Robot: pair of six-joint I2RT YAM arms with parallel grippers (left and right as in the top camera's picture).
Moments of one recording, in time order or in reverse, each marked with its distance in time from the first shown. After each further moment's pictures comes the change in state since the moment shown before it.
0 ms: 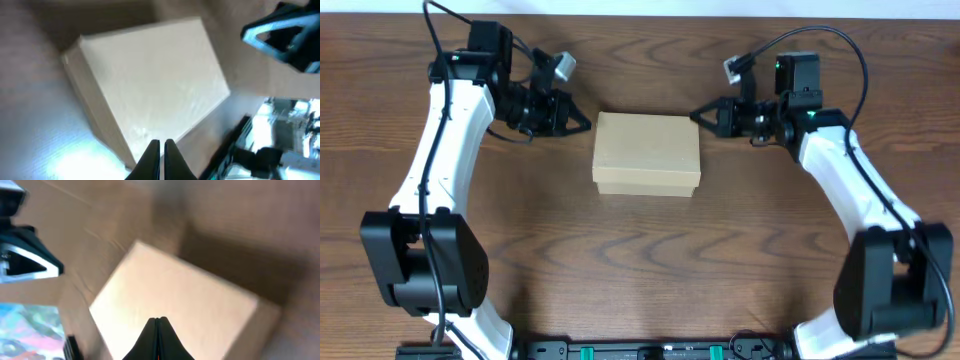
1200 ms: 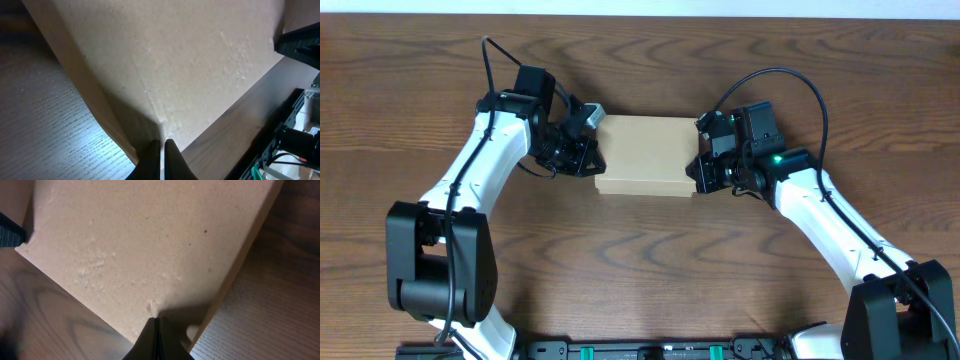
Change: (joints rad) left arm -0.116 -0.029 -0.301 0.219 -0.142 0.002; right arm 0.192 -0.158 -0.236 -0.078 0.421 -0.080
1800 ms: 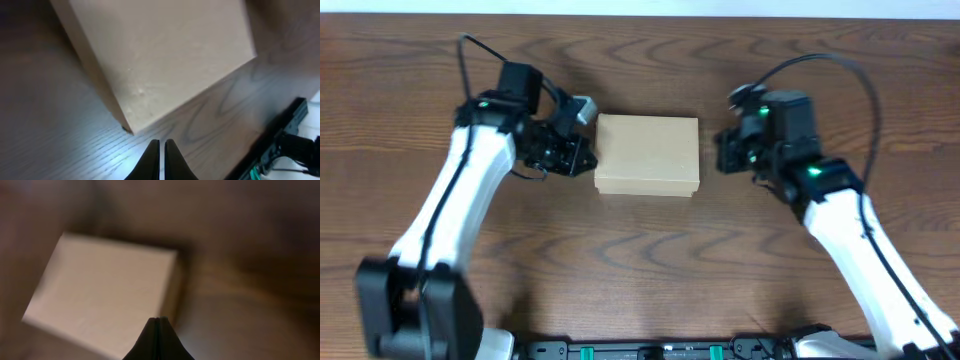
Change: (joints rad) left arm 0.011 -0.224 -0.017 -0.032 -0.061 -0.033; right arm -0.064 -0.209 0.050 0.017 0.232 0.109
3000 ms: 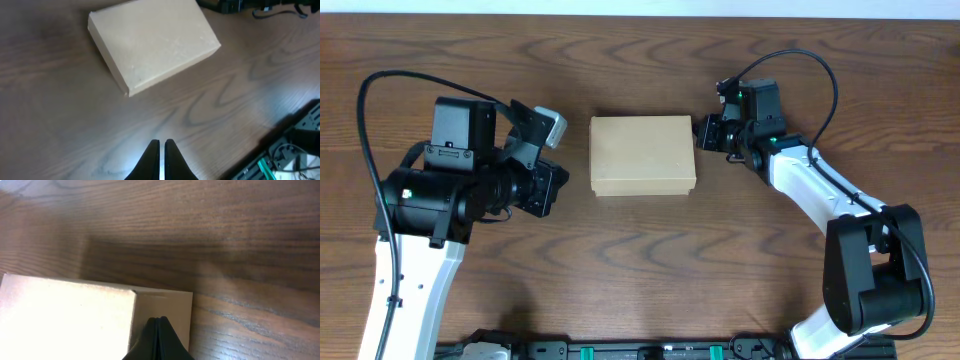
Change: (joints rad) left arm 0.002 -0.407 0.000 -0.175 -0.138 0.000; right arm -0.021 0.423 0.005 0.345 -0.186 0.180
